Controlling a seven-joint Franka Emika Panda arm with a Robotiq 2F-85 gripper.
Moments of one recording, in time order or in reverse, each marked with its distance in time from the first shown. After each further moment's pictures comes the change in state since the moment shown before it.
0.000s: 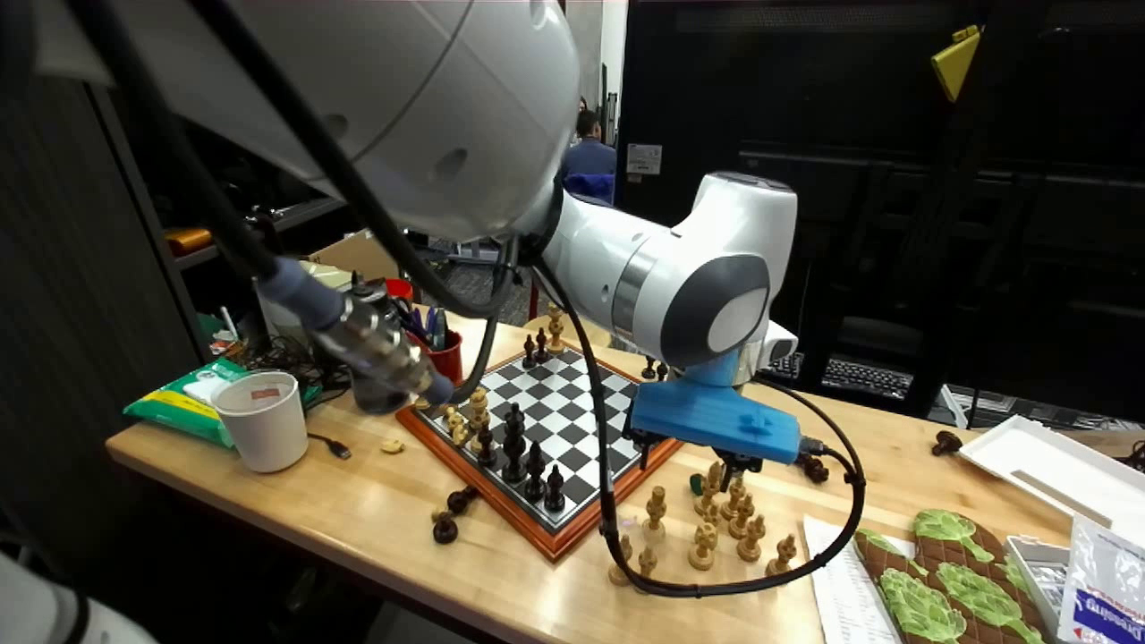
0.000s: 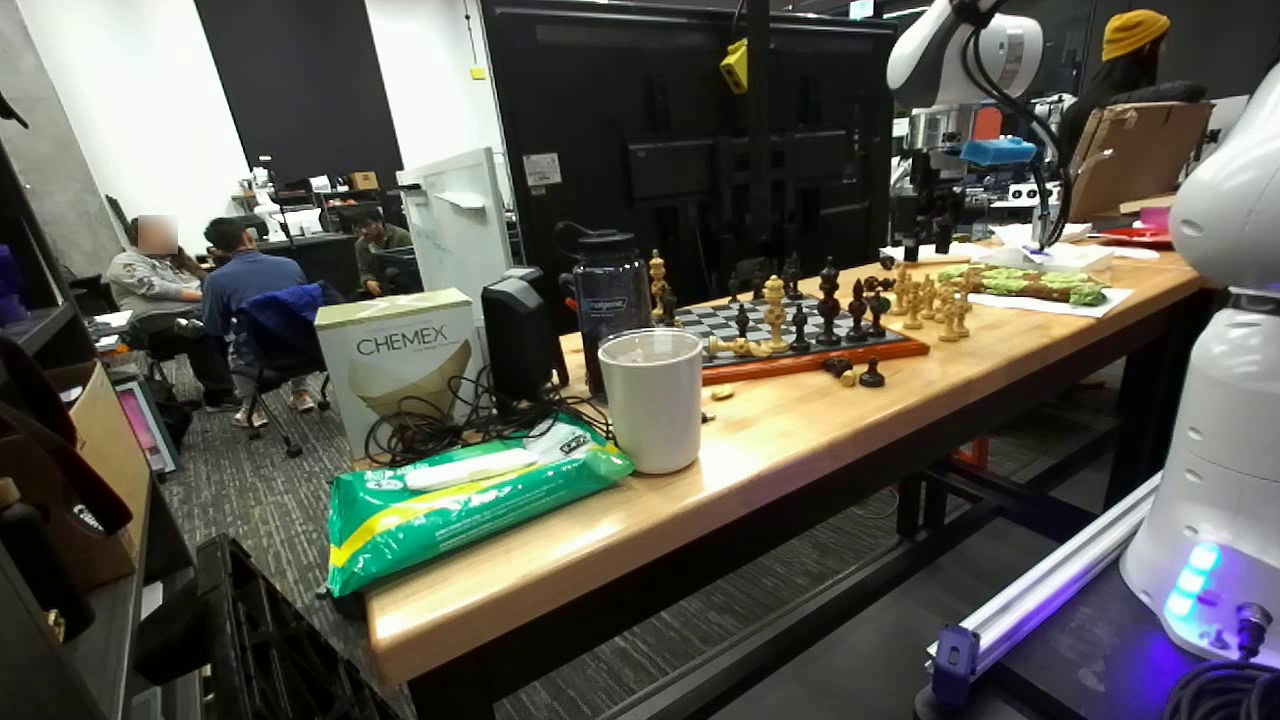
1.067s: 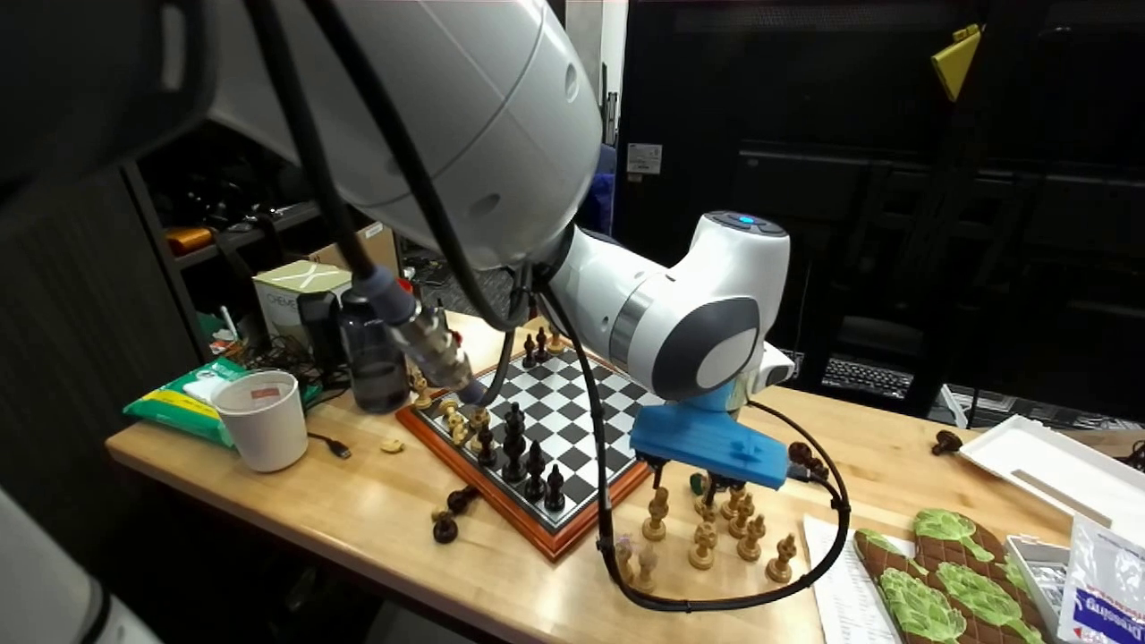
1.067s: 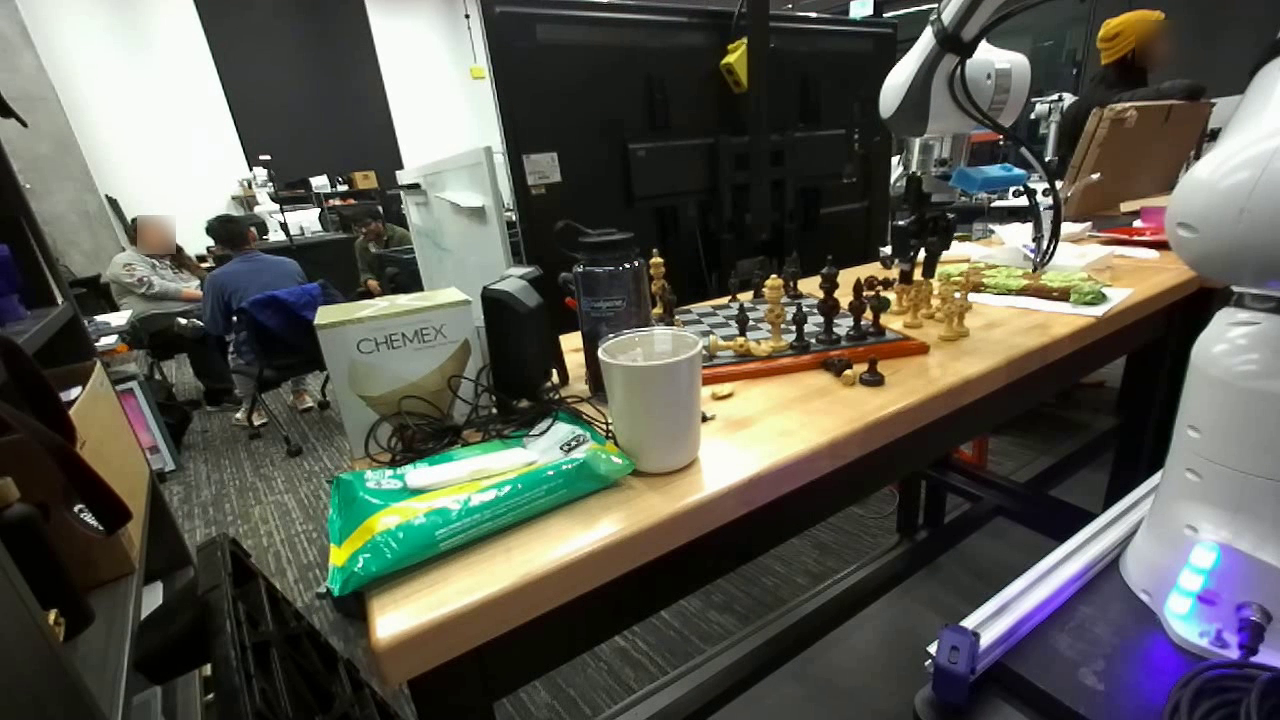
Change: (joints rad) arm -0.025 0.080 0.025 -0.018 0.062 0.123 -0.003
